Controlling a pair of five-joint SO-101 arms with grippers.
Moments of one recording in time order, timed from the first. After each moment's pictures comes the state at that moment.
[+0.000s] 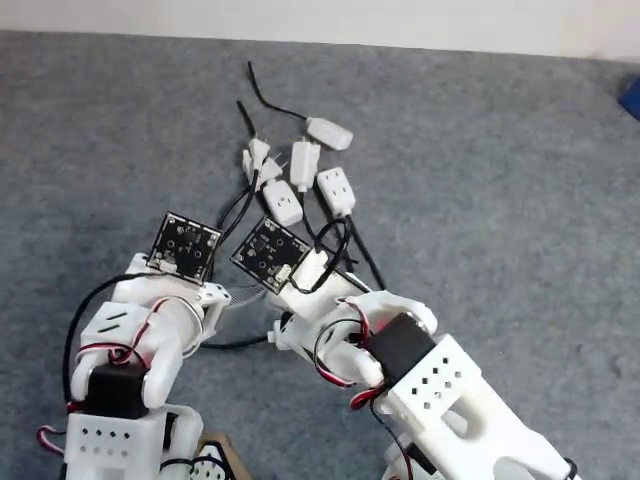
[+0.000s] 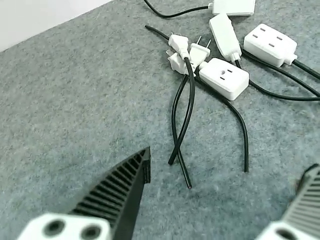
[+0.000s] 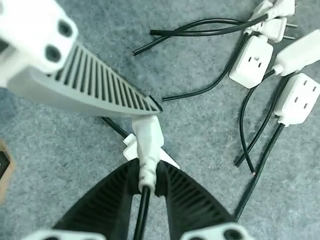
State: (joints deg) left arm 0.9 -79.5 71.1 57.6 -14.0; right arm -48.7 -48.3 43.7 64.6 16.3
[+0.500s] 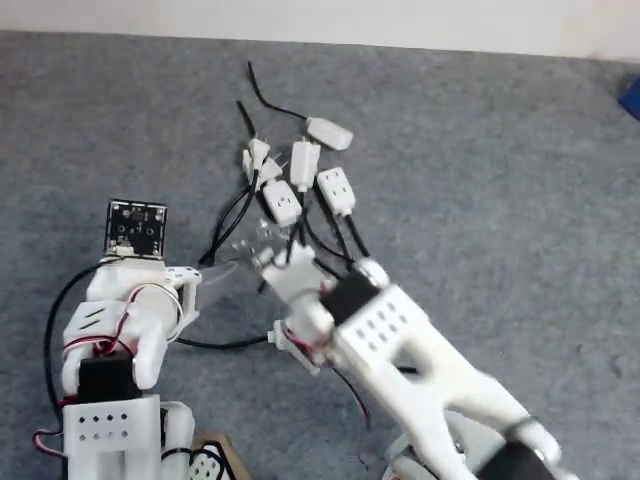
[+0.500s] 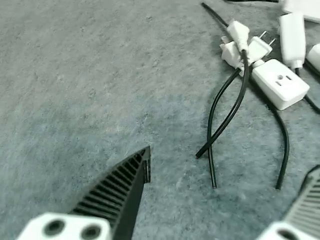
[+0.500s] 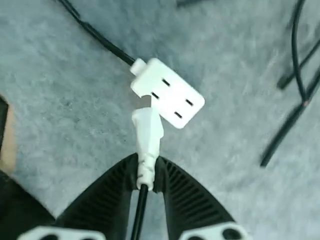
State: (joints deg) left arm -12.0 -78.9 71.5 53.5 -5.8; right arm -47.9 -23.7 30.7 82.2 6.9
